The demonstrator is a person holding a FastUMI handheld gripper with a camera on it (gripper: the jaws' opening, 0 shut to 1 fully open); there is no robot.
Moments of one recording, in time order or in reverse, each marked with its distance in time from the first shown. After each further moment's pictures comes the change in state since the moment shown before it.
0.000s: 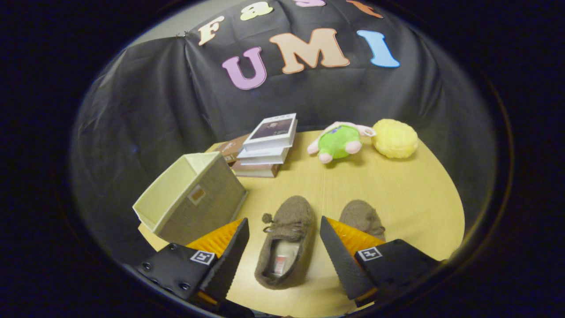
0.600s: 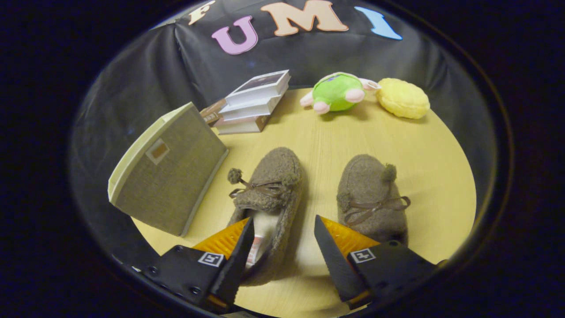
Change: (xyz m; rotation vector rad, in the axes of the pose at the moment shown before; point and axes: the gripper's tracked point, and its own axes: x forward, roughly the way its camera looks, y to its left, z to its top) arm 0.052 -0.025 -0.072 -0.017 0.229 -0.014
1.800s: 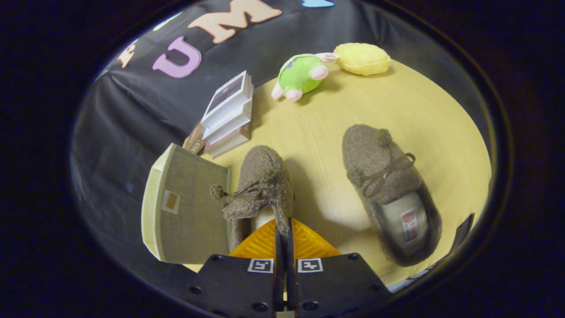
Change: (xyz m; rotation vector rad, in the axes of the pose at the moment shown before) arm -0.029 0.042 0.024 0.482 0.075 0.004
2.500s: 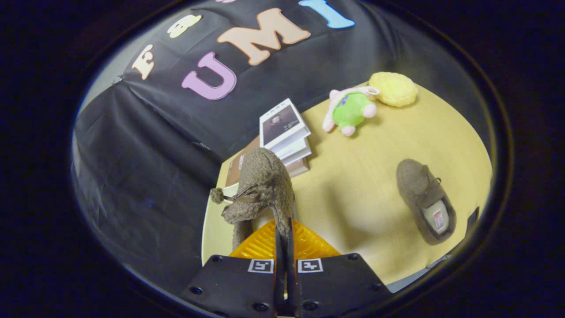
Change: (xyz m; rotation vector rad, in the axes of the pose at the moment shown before) arm -0.056 0.150 0.044 -0.007 -0.139 0.137
